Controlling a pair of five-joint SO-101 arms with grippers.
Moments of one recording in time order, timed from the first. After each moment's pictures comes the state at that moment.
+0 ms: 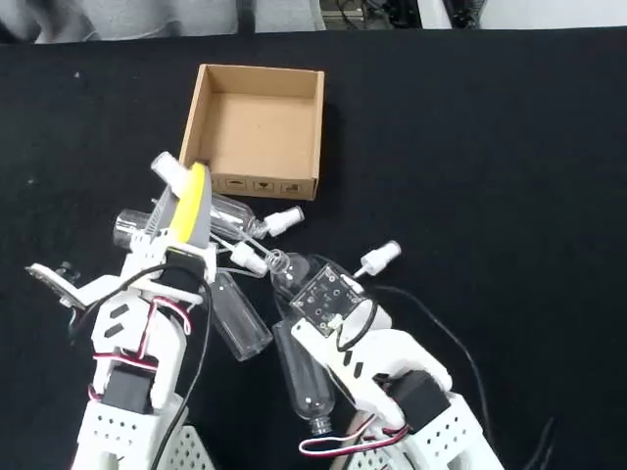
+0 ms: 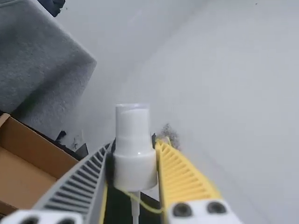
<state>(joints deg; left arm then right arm) 9.4 -103.7 95.7 -1.0 45.1 -35.0 -103.1 93.8 49.5 17.2</state>
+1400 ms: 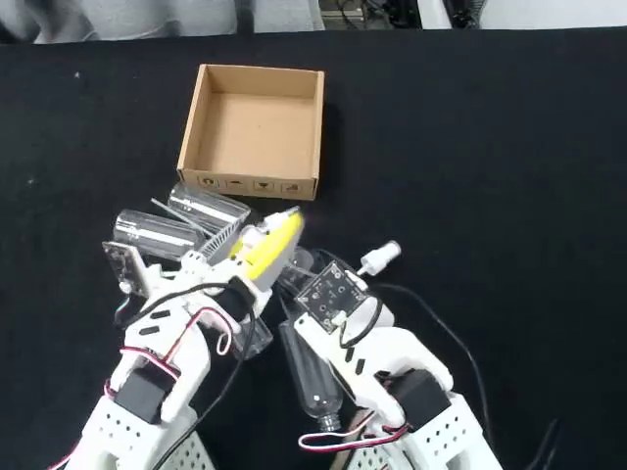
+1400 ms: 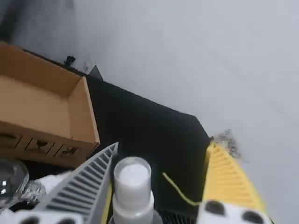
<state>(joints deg) 23.4 -103.7 95.1 18.2 36.2 -33.2 -103.1 94.4 47.3 17.3</state>
